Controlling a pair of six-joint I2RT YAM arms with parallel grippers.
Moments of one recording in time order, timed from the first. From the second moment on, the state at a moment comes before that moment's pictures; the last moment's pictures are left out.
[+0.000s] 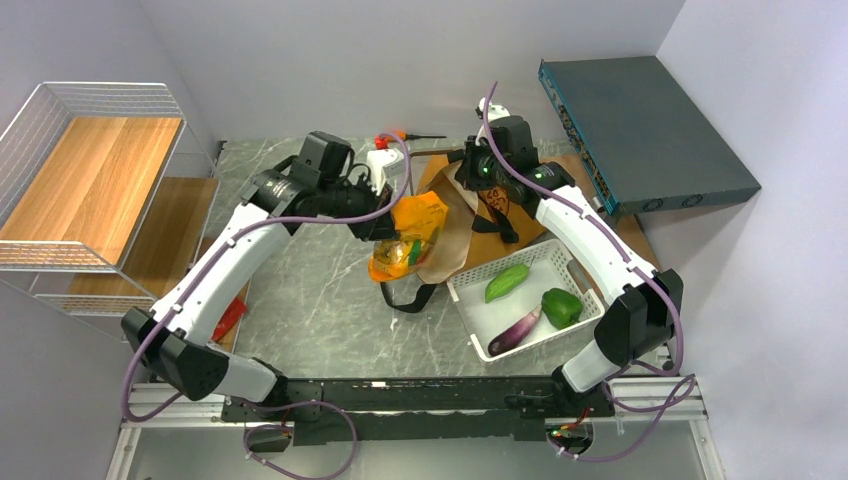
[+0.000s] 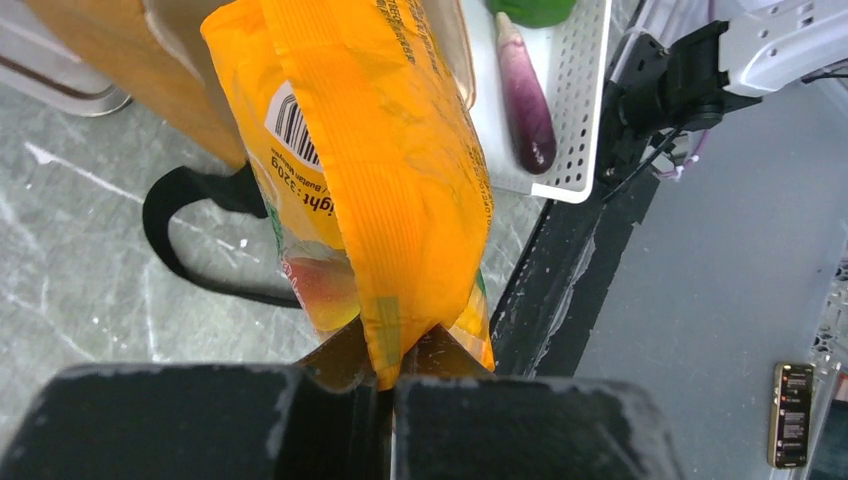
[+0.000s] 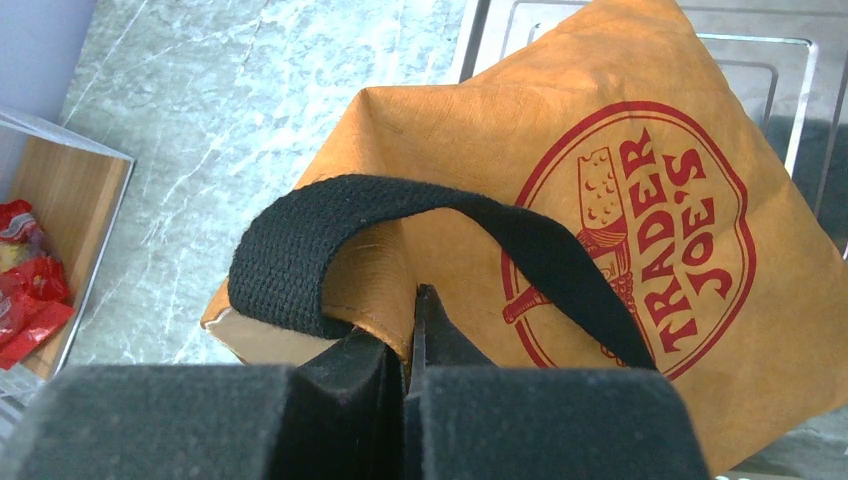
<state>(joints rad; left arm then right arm) -0.54 1.39 1.56 -0.92 0.60 0.09 0.46 1.56 1.51 -0.48 -0.05 0.33</state>
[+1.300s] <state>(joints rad) -0.57 1.67 1.66 -0.65 0.55 -0.13 0.45 1.56 1.60 -0.54 -0.05 0.33</state>
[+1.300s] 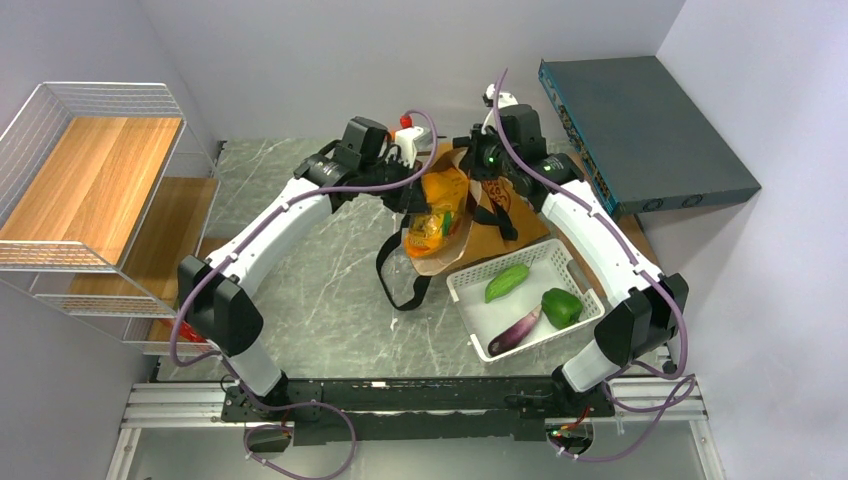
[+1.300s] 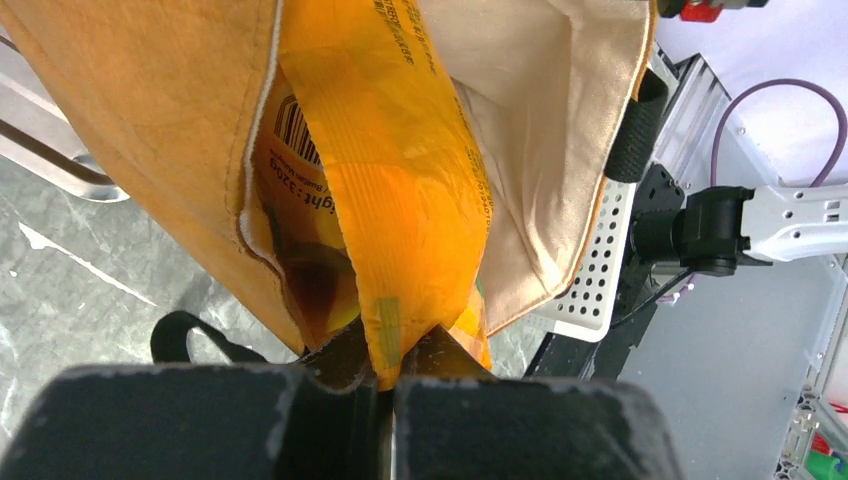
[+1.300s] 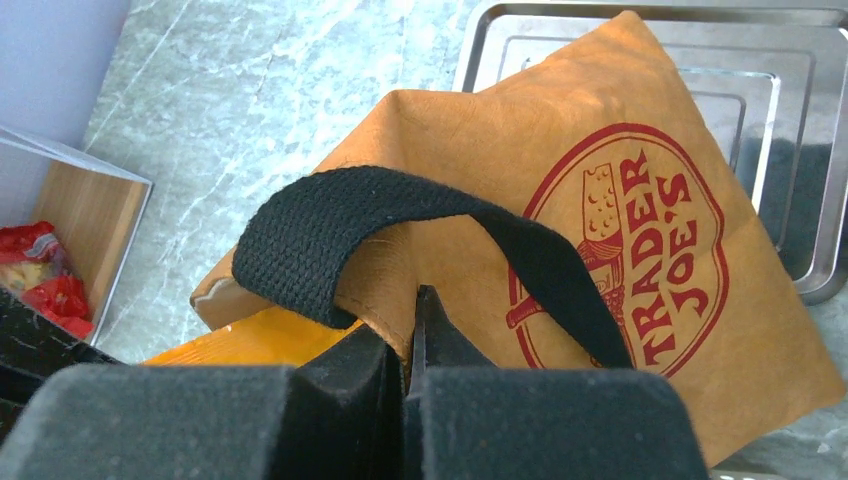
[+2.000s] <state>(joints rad) -0.59 1.67 1.67 -0.41 0.42 -0.38 0.45 1.56 1.63 -0.59 -0.05 0.34</state>
